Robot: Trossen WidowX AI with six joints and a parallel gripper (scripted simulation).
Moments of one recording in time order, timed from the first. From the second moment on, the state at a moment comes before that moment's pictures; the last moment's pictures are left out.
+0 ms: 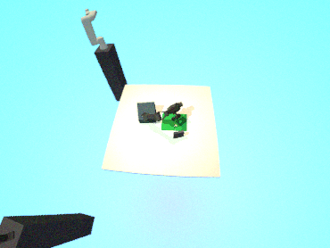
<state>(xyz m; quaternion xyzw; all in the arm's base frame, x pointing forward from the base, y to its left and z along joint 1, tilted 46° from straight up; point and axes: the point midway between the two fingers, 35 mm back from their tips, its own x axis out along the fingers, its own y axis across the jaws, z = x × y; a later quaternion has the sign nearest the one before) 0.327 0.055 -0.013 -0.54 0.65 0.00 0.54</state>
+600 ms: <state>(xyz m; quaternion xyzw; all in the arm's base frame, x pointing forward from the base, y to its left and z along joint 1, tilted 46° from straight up) 0.332 0.034 -0.033 -0.54 0.65 0.00 0.54</state>
